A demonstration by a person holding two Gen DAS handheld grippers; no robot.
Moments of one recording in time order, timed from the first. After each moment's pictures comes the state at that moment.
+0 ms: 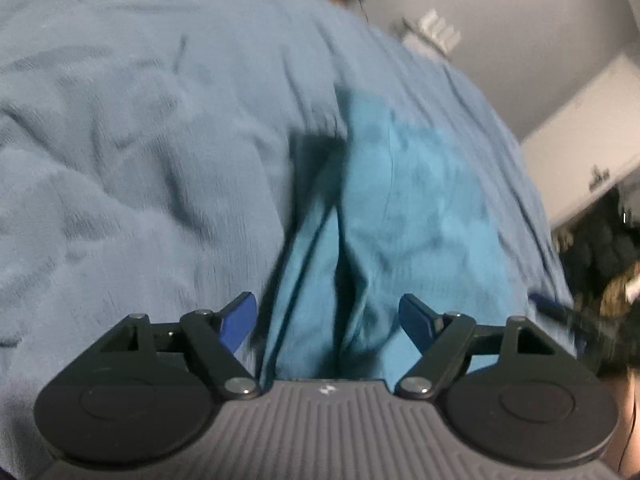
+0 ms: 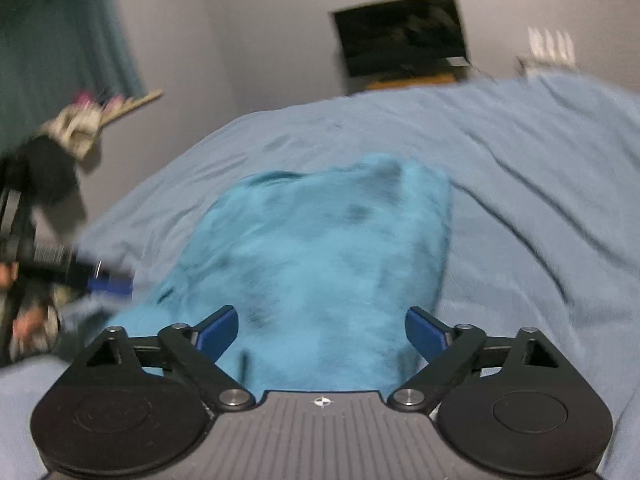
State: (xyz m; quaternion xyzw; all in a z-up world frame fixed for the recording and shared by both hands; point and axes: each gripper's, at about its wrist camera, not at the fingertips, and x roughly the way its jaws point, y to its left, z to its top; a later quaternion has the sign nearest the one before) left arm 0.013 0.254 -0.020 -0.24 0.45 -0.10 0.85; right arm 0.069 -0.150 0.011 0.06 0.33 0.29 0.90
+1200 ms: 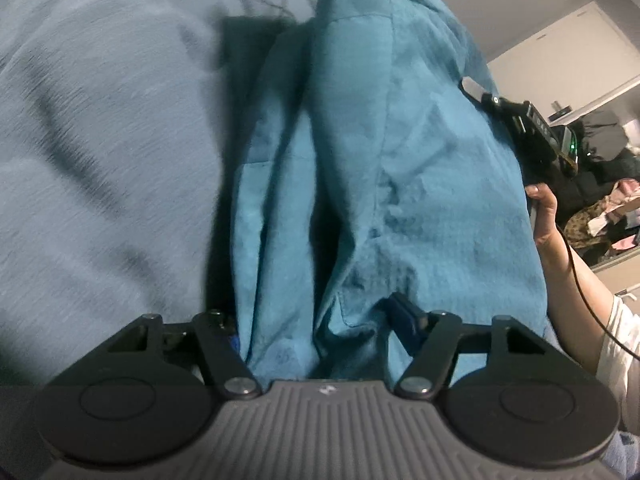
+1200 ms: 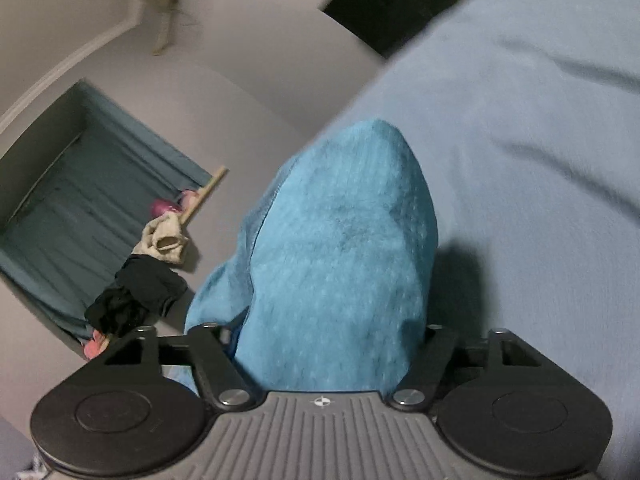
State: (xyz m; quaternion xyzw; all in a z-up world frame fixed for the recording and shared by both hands) left arm 0.069 0.221 -0.097 -0.25 0.51 -0.21 0.80; right arm 0.313 -0.154 -0.107 0.29 0.34 0.43 0.78
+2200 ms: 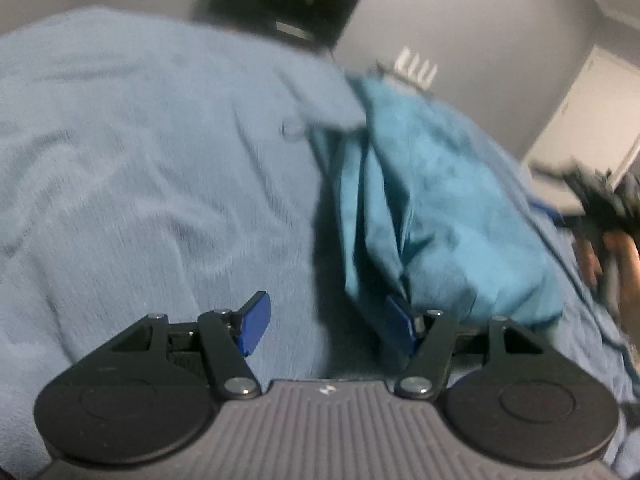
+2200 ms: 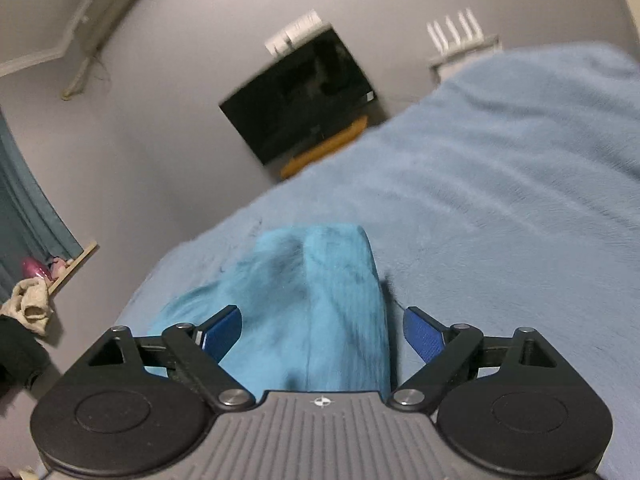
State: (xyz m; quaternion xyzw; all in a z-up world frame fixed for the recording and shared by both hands) left arm 0.086 0.213 -0.065 -0.19 0.33 -0.08 0.92; right arm 0.377 -0.258 0.018 0.22 0.26 0.21 0.92
